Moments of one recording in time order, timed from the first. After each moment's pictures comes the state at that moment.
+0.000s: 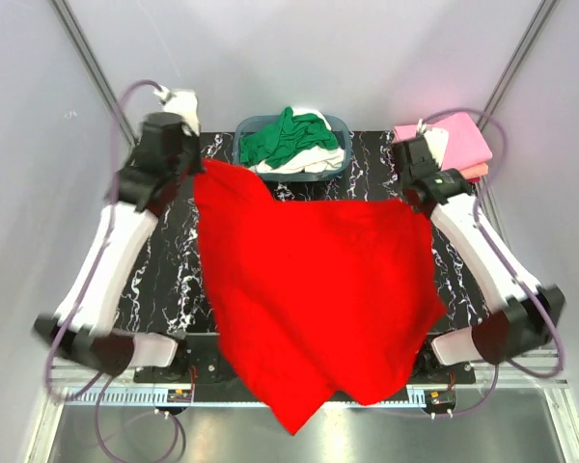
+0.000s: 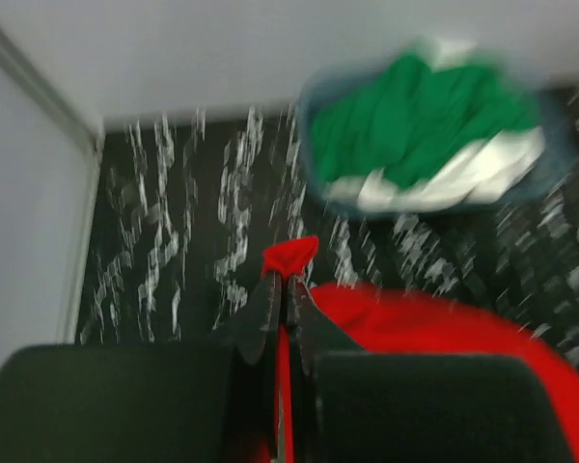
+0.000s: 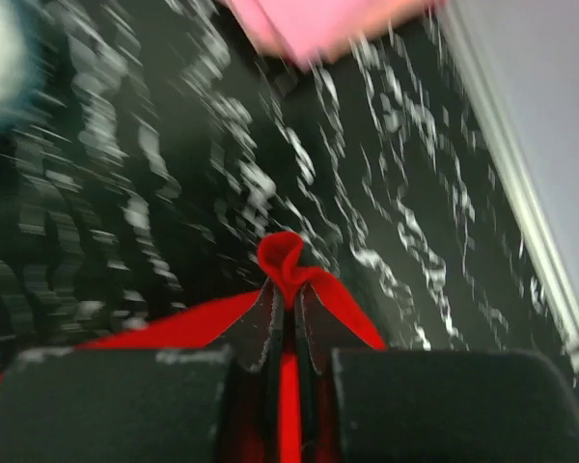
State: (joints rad) left arm -0.37 1.26 1.69 -0.71 -0.28 -0.04; right arm 0.39 1.36 1.53 -0.86 0.64 0.40
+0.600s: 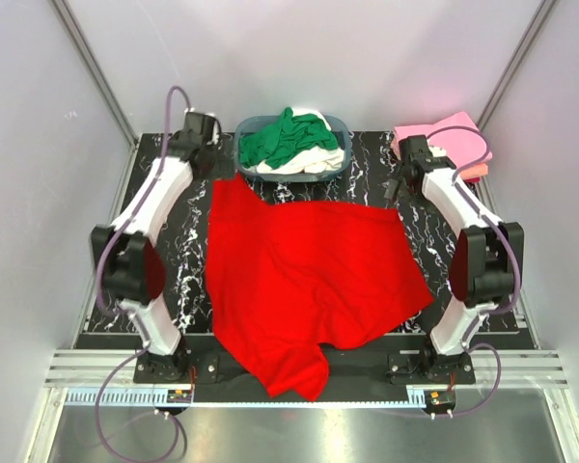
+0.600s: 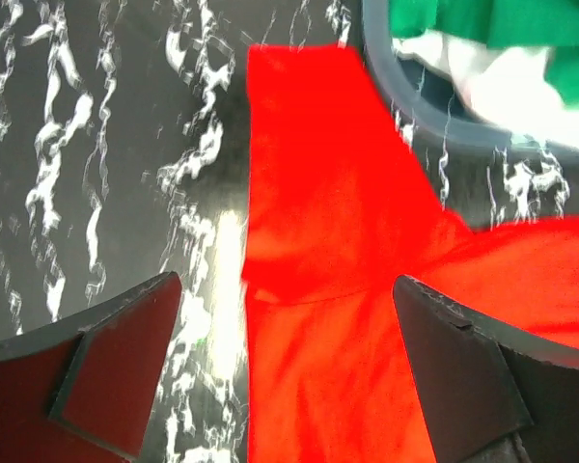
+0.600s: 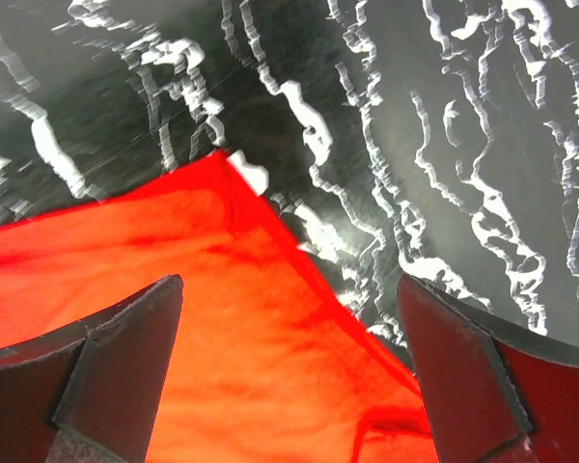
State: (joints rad) left arm -0.21 1.87 1.76 -0.78 -0.19 -0.21; right arm 0.14 1.81 1.47 -0.78 0.40 0.51
